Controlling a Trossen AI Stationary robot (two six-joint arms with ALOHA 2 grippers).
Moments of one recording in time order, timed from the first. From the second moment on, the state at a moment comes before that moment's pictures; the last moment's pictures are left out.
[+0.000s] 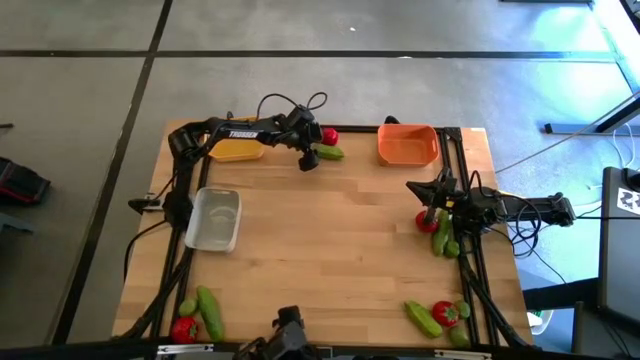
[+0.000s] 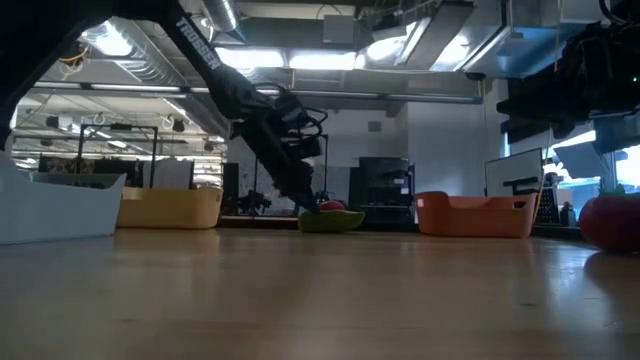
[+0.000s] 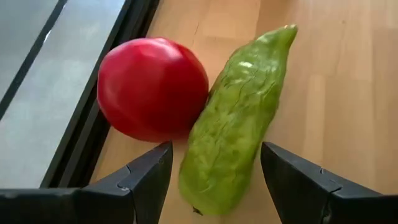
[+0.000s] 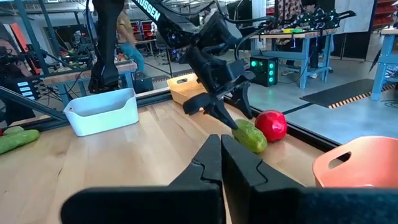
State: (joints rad) left arm 0.64 2.02 1.27 -0.11 0.14 0.39; right arm 0.10 0.00 0.06 -0.08 0.52 0.12
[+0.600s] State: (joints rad) left arm 0.64 2.06 1.27 -0.13 0.16 0.40; right arm 0.10 0.00 0.06 -0.08 0.52 0.12
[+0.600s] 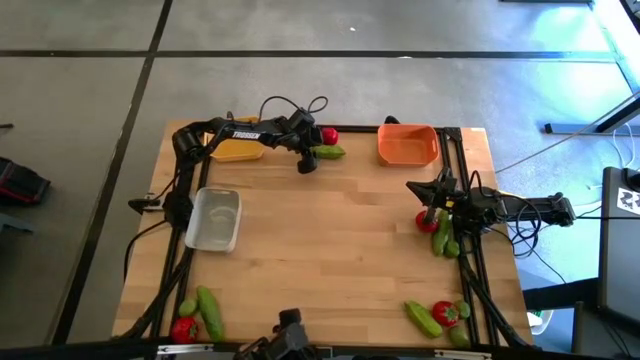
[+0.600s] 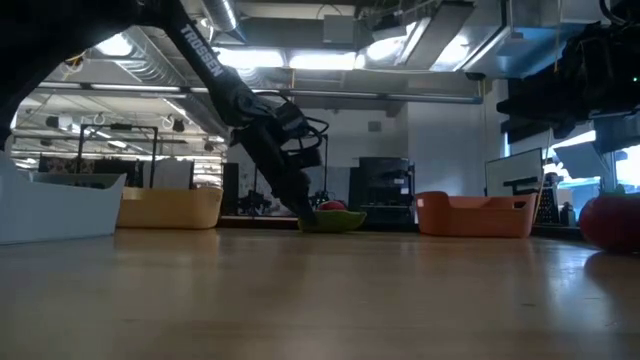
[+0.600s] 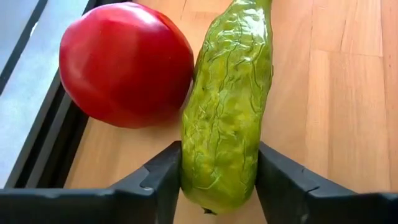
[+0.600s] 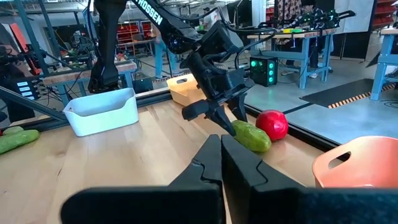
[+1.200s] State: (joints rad) left arm 0.55 1.73 1.27 -0.45 0.06 0.29; right arm 0.10 0.00 0.06 -0.08 0.52 0.12
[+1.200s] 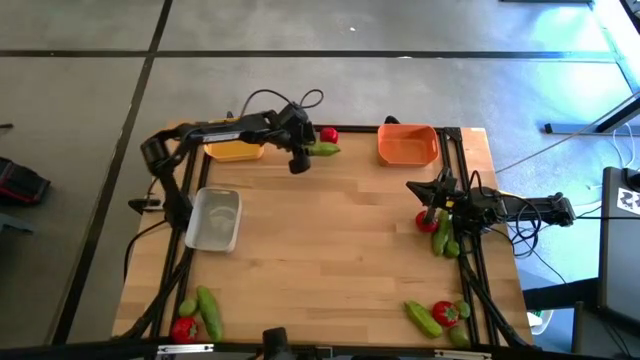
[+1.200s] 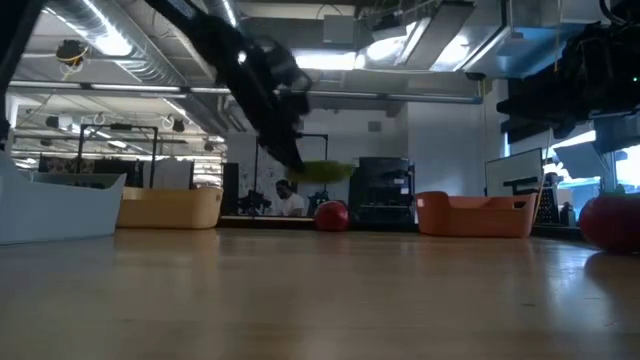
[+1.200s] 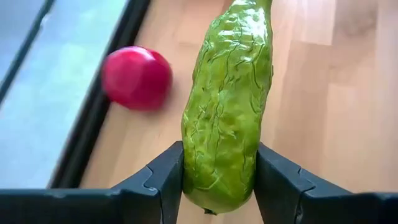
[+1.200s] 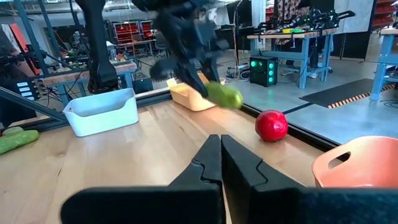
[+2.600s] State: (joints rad) left arm 0.73 1.20 0.76 -0.57 -0.44 -0.44; right arm 0.10 0.00 0.06 -0.06 0.54 0.12
